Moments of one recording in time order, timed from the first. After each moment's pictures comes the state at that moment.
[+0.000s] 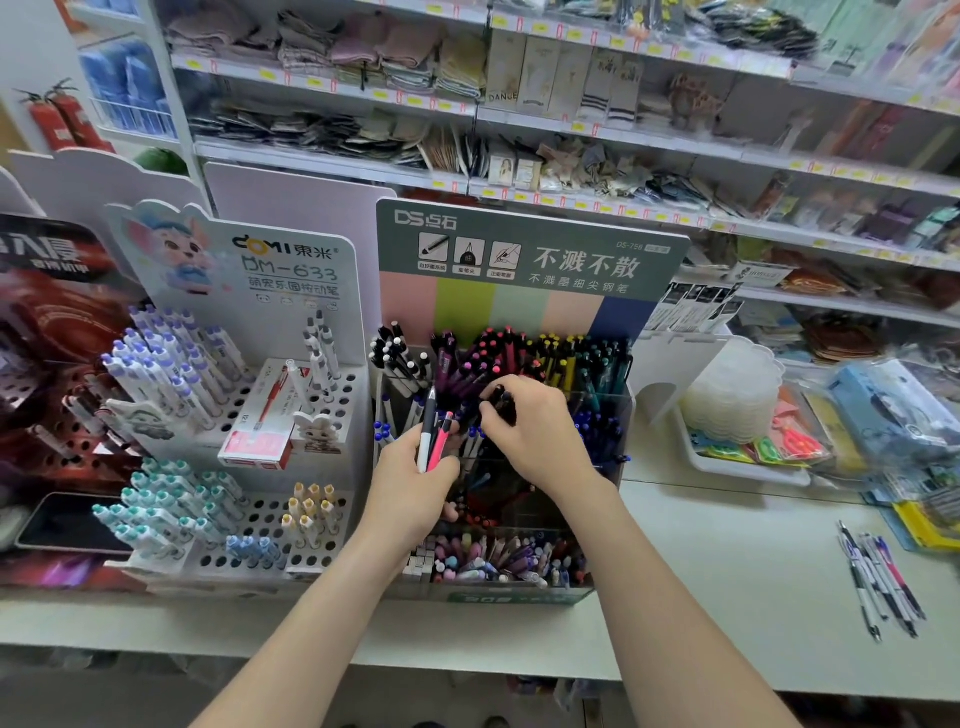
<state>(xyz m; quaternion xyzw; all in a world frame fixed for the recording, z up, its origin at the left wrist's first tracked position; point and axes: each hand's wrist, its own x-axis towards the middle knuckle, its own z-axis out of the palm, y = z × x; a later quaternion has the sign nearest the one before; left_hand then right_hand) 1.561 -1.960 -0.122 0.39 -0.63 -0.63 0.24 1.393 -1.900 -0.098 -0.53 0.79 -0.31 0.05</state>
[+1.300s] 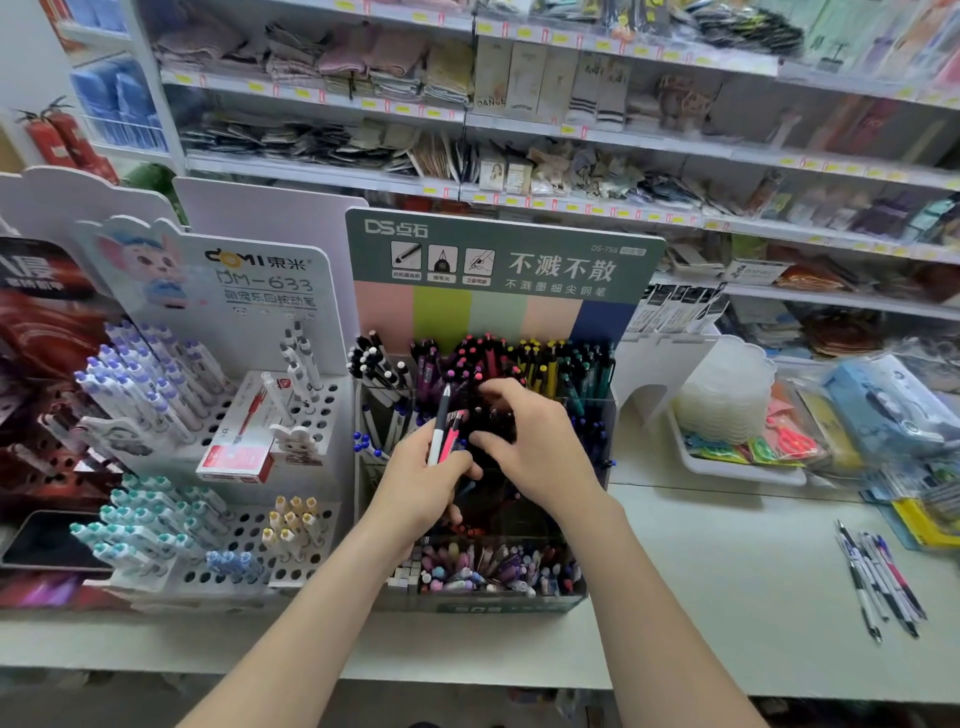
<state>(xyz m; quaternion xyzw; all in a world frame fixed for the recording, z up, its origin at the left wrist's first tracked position) 1.528 -1.960 -0.121 0.35 -0.62 -0.68 0.20 1.376 -1.878 -0.106 -0.53 0.78 -0.32 0.05</state>
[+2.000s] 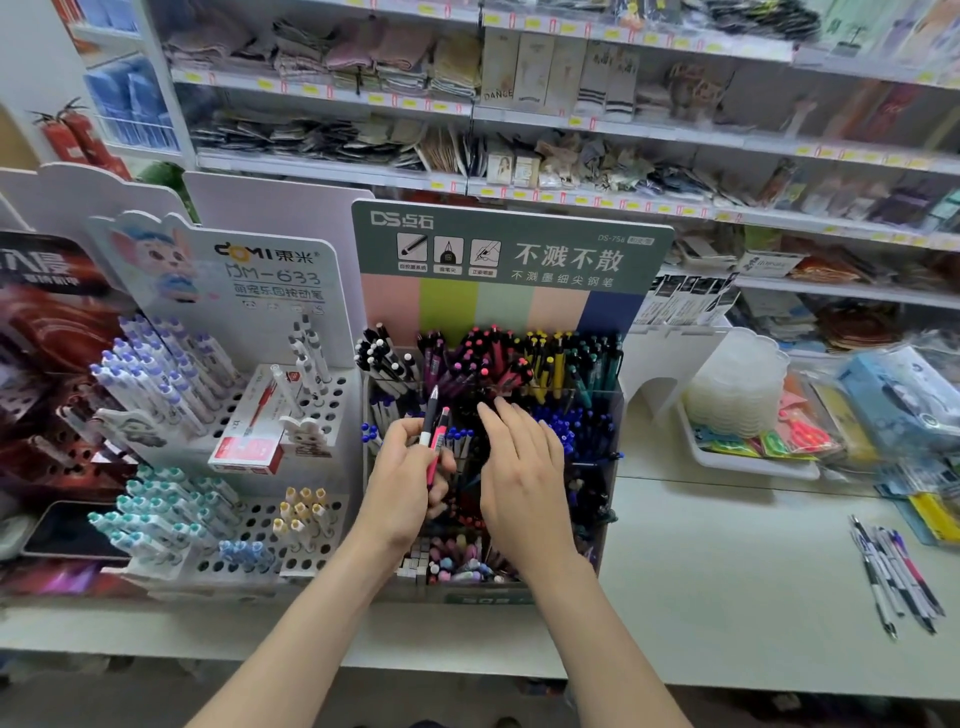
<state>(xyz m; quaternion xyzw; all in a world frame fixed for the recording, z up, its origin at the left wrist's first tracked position) 1.549 -1.955 -0.126 0.36 -0.56 -0.70 0.26 1.429 -1.860 -0.161 -0.51 0.82 -0.24 -0.13</state>
